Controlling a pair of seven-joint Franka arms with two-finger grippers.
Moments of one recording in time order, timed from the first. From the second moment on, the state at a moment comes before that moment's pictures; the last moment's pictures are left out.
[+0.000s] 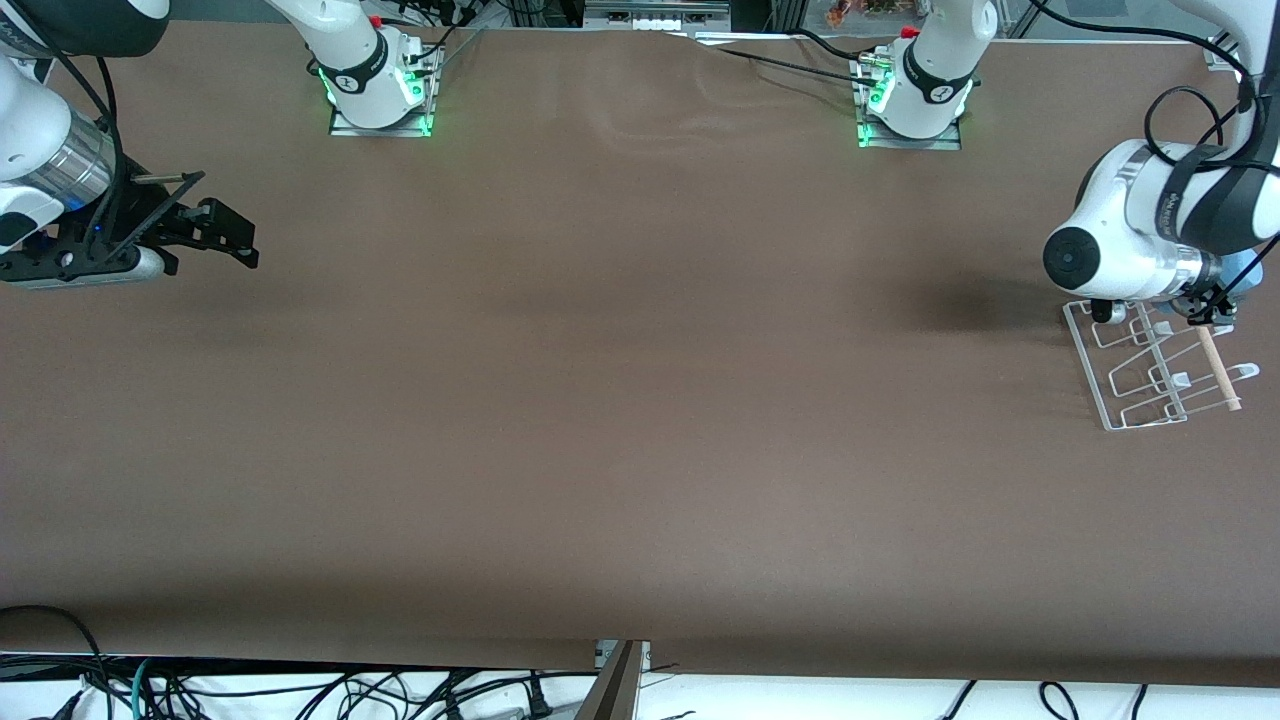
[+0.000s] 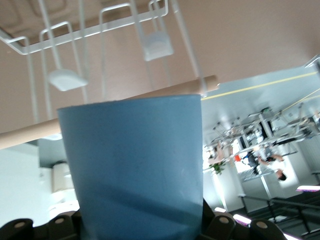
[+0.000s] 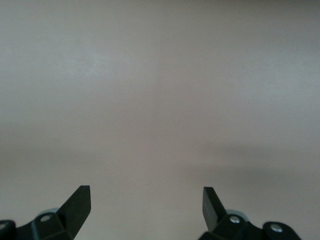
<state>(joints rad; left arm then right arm) 0.25 0.15 -0.15 -2.24 1.30 1.80 1.04 0.05 -0.03 0.03 -1.77 0.02 1.75 -0.01</state>
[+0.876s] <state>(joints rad) 0.25 0.20 -0.16 -2.35 1.47 1.81 0.78 0.04 -0.03 0.04 -1.72 0.01 1.72 -0.01</state>
